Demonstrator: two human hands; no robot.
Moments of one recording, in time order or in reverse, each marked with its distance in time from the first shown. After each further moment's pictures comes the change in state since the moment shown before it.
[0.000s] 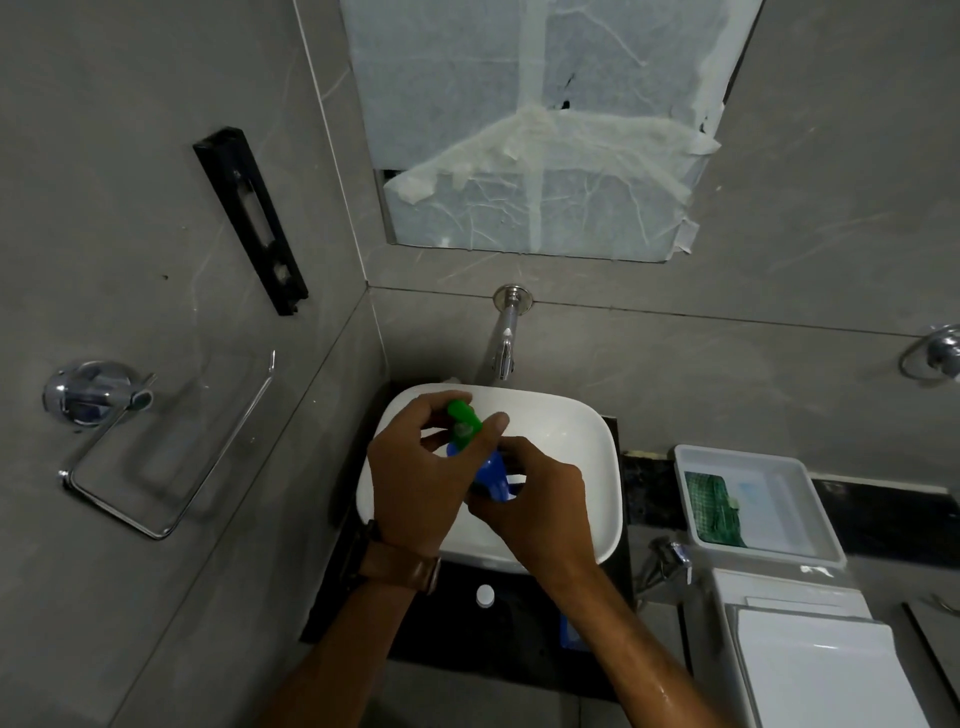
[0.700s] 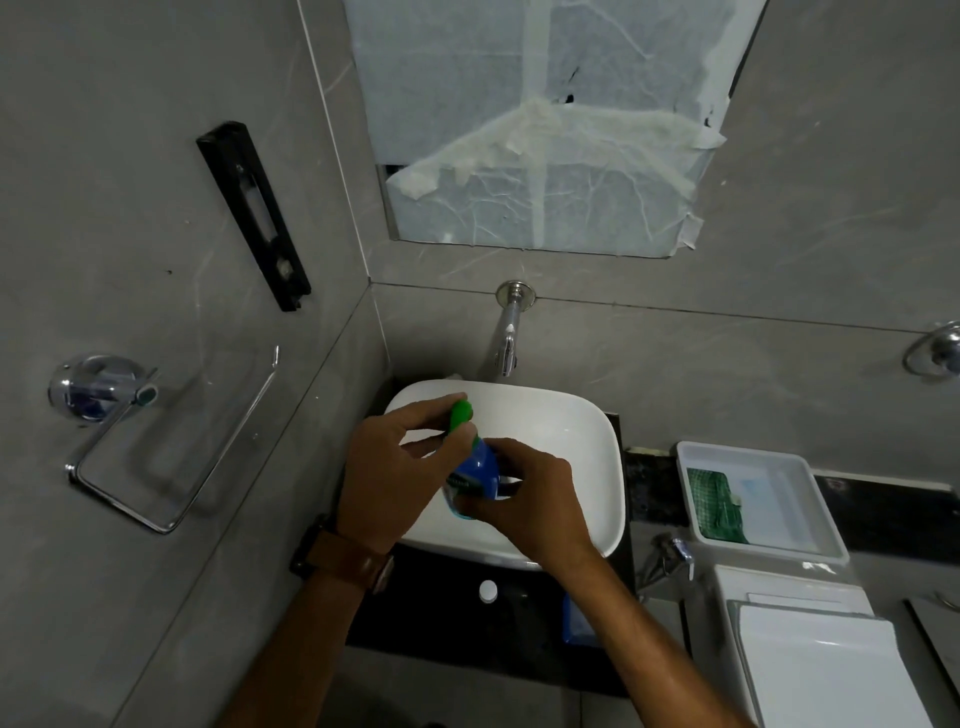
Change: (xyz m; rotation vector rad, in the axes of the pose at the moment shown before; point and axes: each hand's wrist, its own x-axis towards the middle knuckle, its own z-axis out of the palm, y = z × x) left_hand 0.011 -0.007 -0.033 0.005 -0.250 0.001; right_hand 0.011 0.028 0.009 0.164 -0.160 -0.123
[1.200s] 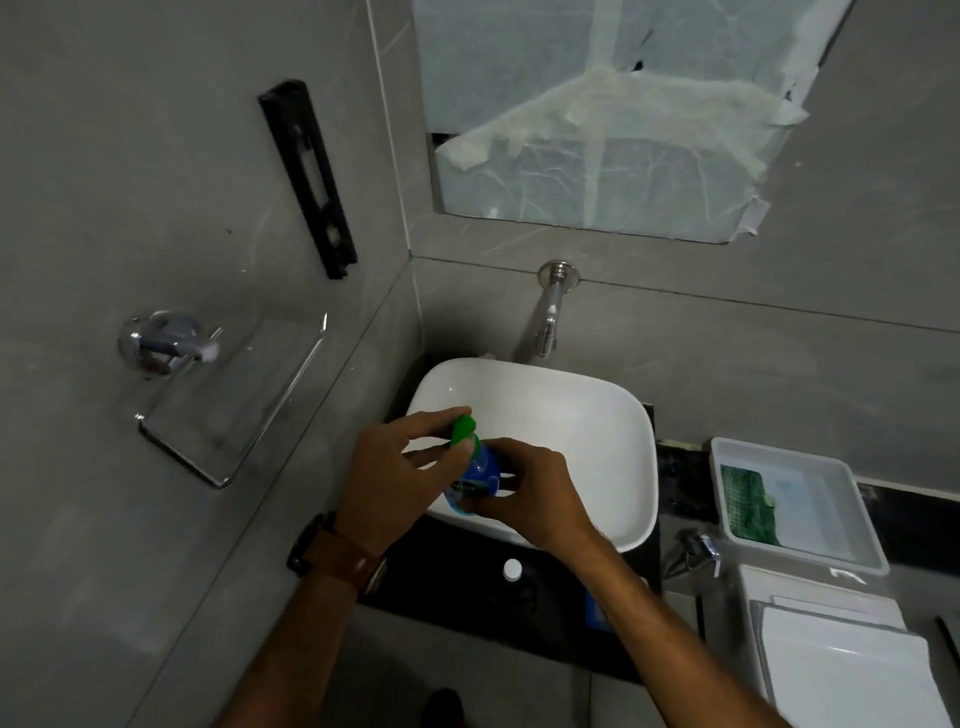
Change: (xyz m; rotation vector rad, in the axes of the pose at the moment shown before) left_hand -0.025 -0.040 -0.032 -0.105 -0.061 -0.092; right_hand 0.011 0.021 0.039 0.037 -0.195 -0.039
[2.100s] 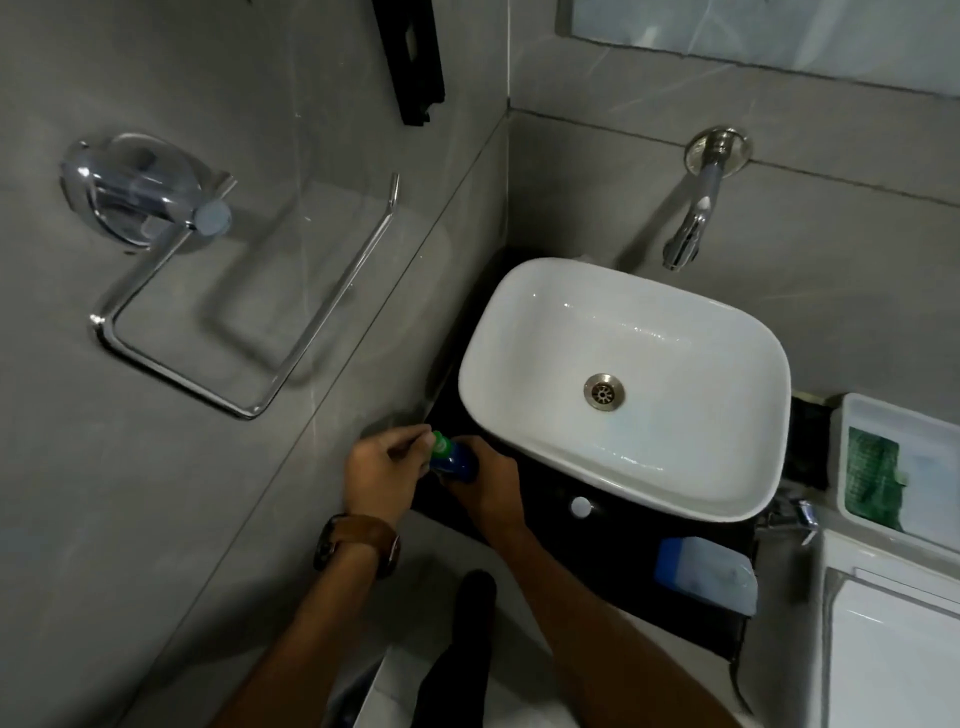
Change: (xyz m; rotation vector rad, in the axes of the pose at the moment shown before) left_hand -0.065 -0.172 -0.046 -0.026 0.436 -0.660; right_hand 0.019 0.110 0.208 -0.055 -0.077 0.259
